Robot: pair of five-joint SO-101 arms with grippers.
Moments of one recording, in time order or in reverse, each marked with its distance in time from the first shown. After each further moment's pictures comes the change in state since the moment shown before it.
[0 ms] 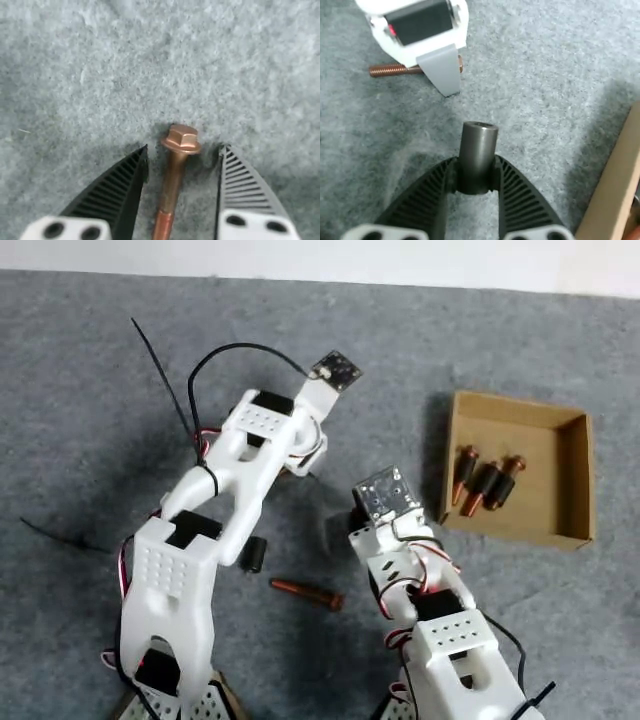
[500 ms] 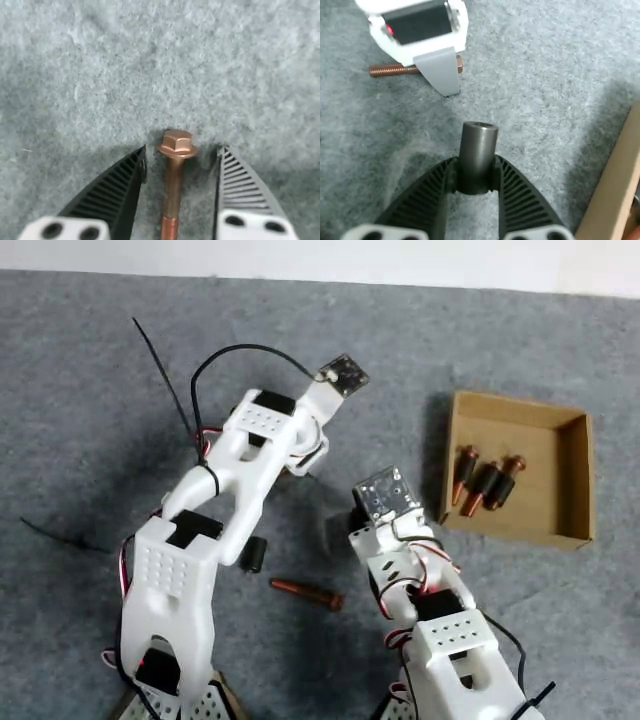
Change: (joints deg) left arm 0.1 -0.2 0.0 -0.3 -6.4; right arm 0.0 0.0 0.0 0.0 0.0
